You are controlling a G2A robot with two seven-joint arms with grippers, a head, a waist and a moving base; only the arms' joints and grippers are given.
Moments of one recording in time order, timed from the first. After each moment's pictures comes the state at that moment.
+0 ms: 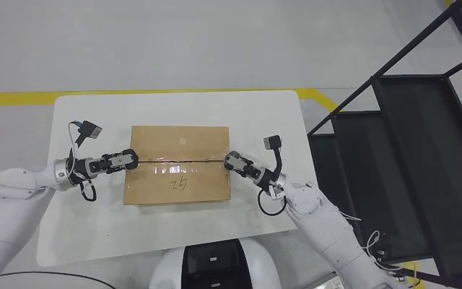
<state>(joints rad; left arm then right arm) 0.98 -0.70 -1.00 -1.23 -0.67 -0.66 -1.17 -1.35 -1.21 1.13 -1.45 0.12 -0.64 0.51</state>
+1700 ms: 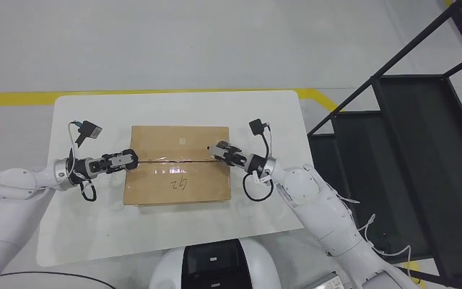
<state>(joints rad) 0.98 -0.70 -1.00 -1.23 -0.67 -0.66 -1.17 -1.25 -1.22 1.10 -1.55 -0.06 -0.32 0.55</state>
